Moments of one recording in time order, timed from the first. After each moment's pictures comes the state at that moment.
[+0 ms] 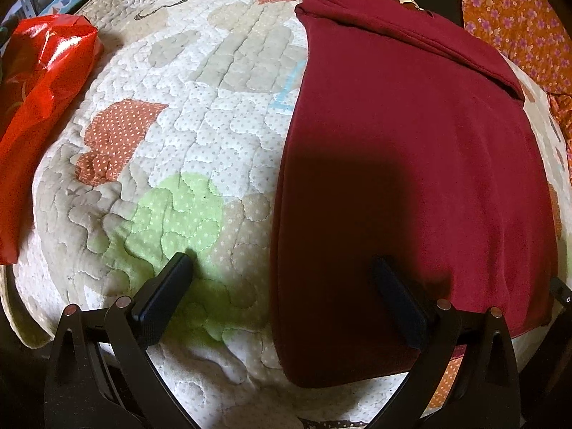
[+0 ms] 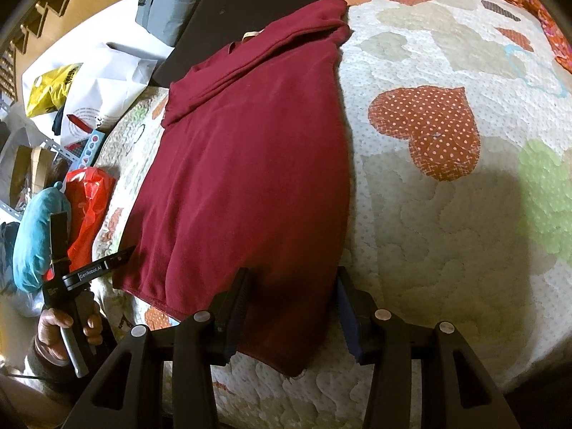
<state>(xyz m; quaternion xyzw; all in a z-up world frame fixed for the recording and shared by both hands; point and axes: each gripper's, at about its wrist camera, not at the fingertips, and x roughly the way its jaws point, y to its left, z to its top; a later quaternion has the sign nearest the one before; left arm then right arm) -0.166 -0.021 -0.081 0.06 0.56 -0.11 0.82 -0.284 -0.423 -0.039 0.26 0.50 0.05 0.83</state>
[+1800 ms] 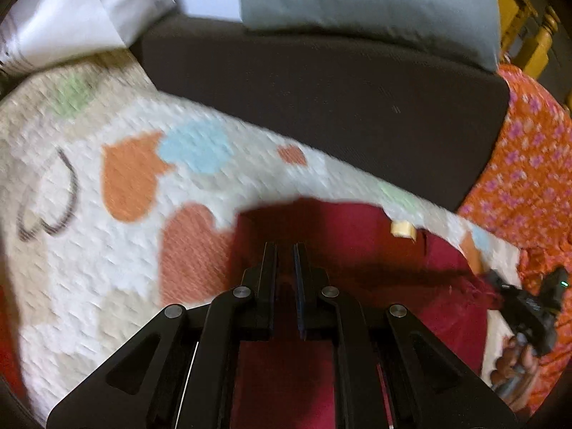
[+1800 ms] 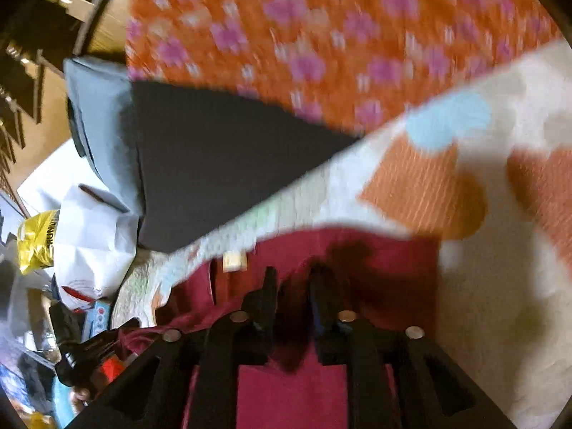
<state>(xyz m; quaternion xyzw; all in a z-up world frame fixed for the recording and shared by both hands) 0.149 -0.114 0.026 -0.08 0.48 -0.17 0.86 0.056 -0.556 0.006 0.35 0.34 0.00 0.87</state>
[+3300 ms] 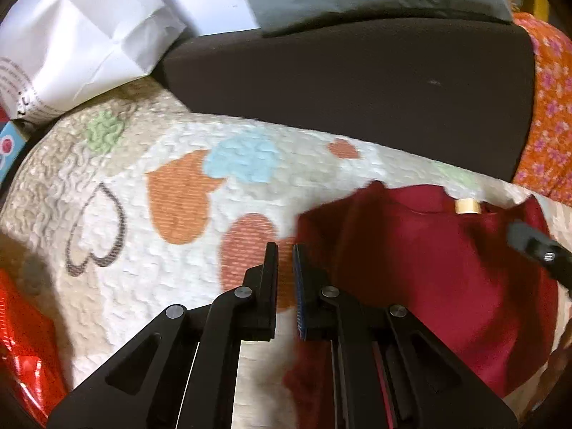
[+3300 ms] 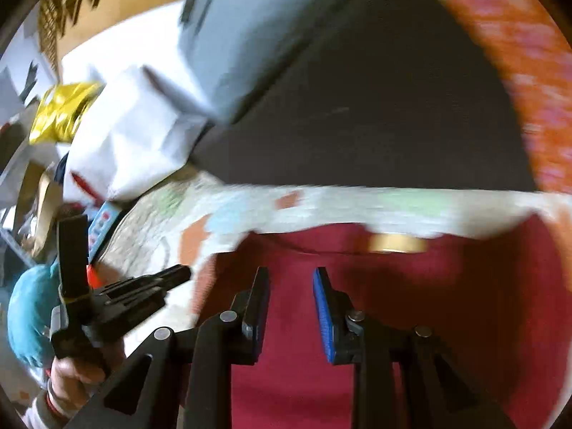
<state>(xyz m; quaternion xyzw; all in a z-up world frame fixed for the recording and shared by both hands) 0.154 -0.107 0.003 0.05 0.46 -0.10 0.88 0.156 -0.348 0.020 0.19 0.42 0.17 0.87</state>
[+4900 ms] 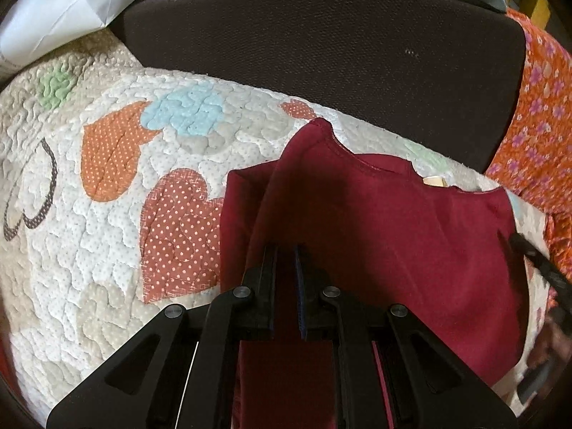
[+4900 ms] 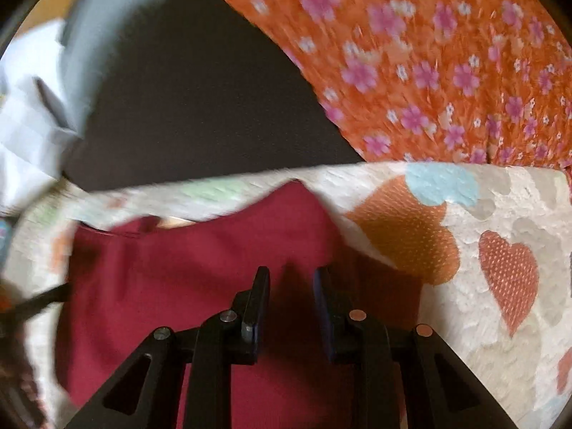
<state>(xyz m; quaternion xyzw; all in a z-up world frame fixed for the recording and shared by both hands) 0.148 -0.138 -0.029 -0.01 0.50 -0.17 0.85 0.076 -0.475 0.010 0.13 0.42 -0.06 0.90</state>
